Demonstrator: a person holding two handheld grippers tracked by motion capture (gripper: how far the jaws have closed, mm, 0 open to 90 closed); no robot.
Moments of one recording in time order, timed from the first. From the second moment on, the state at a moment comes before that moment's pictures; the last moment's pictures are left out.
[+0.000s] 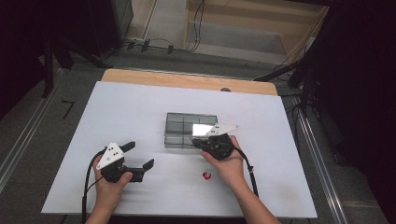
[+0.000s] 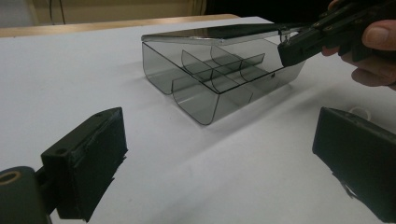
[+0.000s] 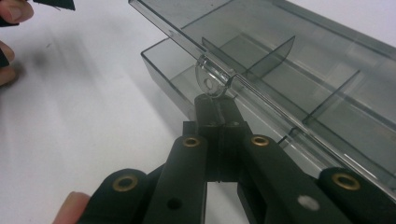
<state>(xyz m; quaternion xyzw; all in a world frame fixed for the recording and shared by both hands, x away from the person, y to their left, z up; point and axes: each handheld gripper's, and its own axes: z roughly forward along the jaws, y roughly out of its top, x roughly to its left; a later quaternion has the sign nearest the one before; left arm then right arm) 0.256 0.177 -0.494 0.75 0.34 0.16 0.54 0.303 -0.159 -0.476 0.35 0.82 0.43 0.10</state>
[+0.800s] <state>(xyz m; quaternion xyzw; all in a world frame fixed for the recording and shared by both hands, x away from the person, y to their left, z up) 0.277 0.136 -0.467 0.76 0.31 0.15 0.55 0.310 -0.162 -0.454 0.35 0.81 0.45 0.11</state>
